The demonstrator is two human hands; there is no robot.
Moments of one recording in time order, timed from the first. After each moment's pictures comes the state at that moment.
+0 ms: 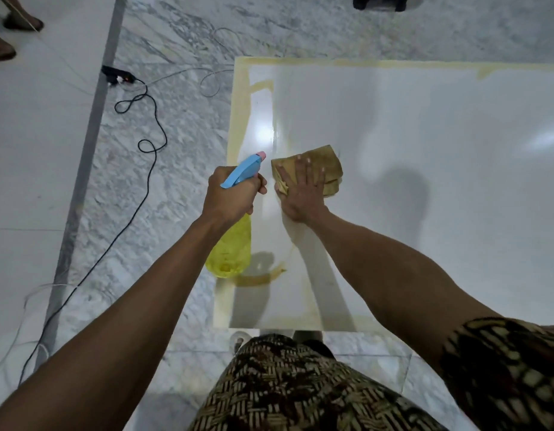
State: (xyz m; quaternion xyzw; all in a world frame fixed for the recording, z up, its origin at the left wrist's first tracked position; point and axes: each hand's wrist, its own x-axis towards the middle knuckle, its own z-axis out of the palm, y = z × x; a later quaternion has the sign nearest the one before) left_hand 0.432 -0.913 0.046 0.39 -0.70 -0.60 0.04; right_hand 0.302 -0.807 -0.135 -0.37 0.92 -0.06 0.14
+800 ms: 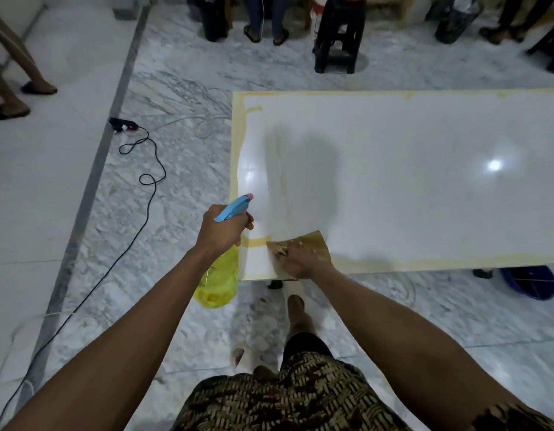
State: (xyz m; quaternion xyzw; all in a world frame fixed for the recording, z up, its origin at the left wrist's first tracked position) left_hand 0.616 -0.849 0.071 0.33 -0.72 -0.61 0.04; right_hand 0.516 -0.676 -0.057 -0.25 0.87 -0.07 0.43
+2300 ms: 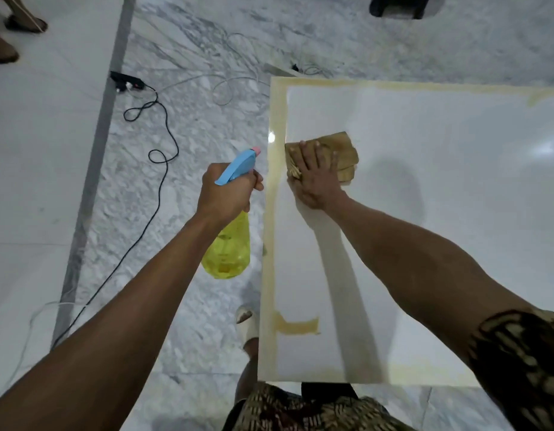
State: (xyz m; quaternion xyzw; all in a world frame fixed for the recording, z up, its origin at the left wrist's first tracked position) left_hand 0.419 -1.047 0.035 0.41 -0.69 -0.59 0.06; right_hand 0.242 -0.923 -0.130 -0.43 0.89 -0.03 0.13
